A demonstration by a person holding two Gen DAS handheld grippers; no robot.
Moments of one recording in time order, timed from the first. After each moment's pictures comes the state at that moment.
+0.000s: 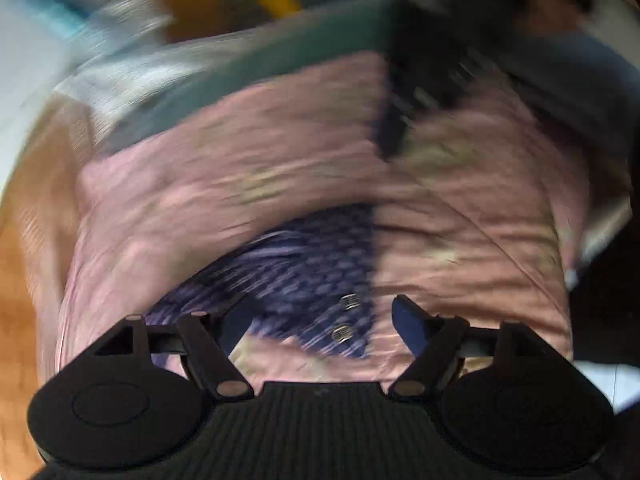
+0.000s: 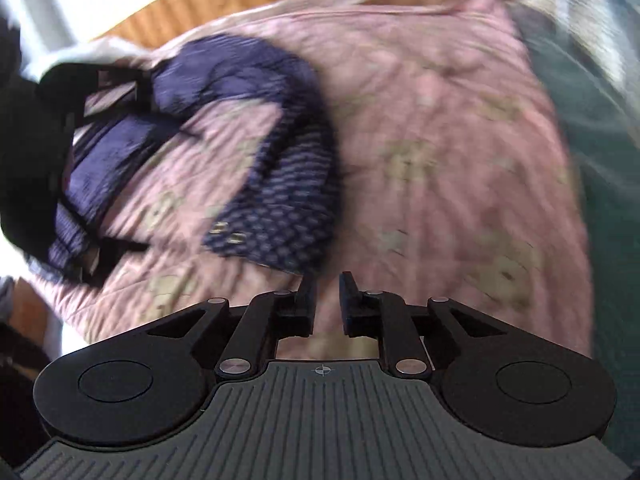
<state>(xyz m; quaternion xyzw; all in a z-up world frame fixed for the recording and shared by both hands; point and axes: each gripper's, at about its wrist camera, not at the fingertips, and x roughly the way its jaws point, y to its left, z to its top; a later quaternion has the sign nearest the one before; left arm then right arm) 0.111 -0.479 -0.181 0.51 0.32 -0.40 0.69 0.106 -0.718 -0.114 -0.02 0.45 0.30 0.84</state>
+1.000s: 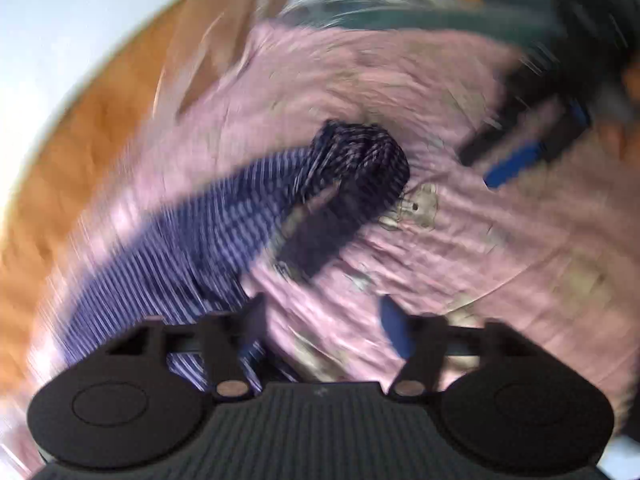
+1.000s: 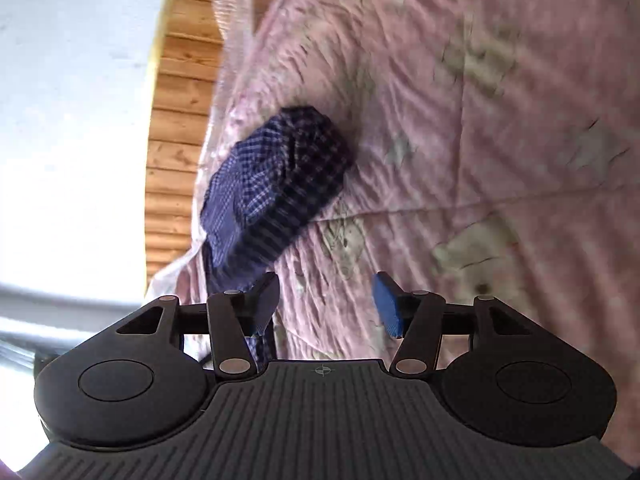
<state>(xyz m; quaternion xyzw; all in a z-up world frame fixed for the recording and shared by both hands) 0.155 -0.319 -0.164 0.42 0.37 -0.21 0.80 0.174 -0.632 -0.184 0.45 0.50 0.22 0.70</state>
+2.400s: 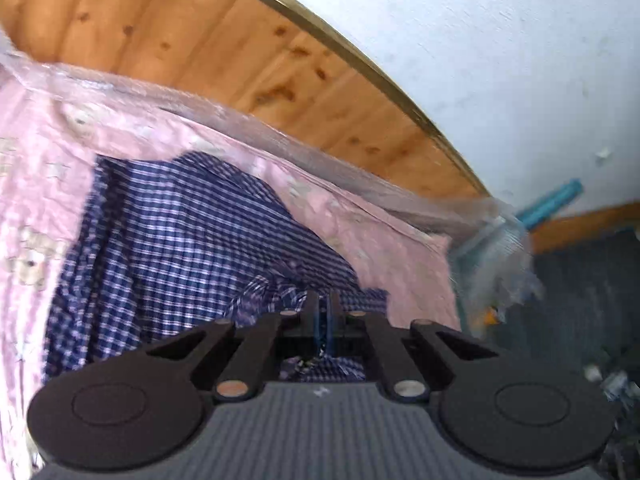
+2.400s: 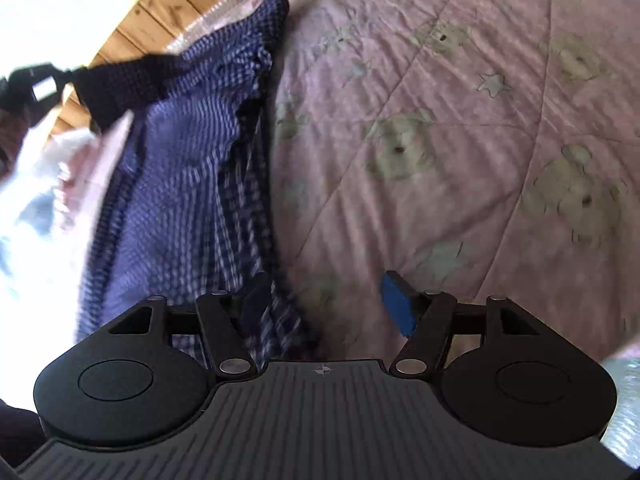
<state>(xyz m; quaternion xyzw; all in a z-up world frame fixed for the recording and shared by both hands) 0.325 0.155 -0.113 -0.32 0.43 -0.19 0.82 0.003 -0.409 -0.155 0.18 0.51 0.12 0.83</state>
